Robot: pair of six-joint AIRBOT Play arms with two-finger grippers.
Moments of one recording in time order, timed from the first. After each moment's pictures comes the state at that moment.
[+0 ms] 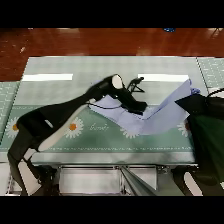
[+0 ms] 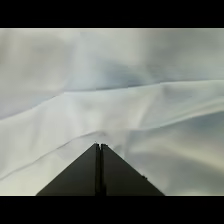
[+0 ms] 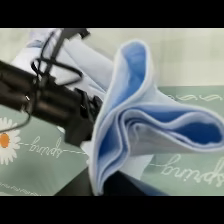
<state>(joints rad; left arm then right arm) -0.71 -1.96 1.71 0.75 -1.15 -1.43 -0.12 -0.63 0.89 -0.97 1.30 1.52</state>
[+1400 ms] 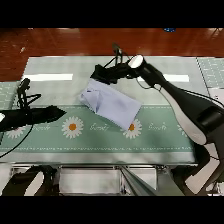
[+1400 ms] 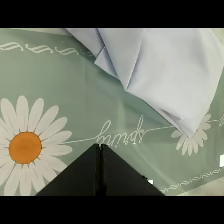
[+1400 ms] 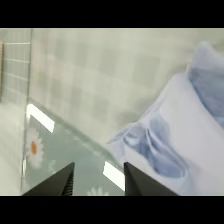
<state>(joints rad) 0.11 -0.73 0.57 0.86 -1.06 -1.32 0.44 -1.88 1.73 -0.57 0.91 1.50</state>
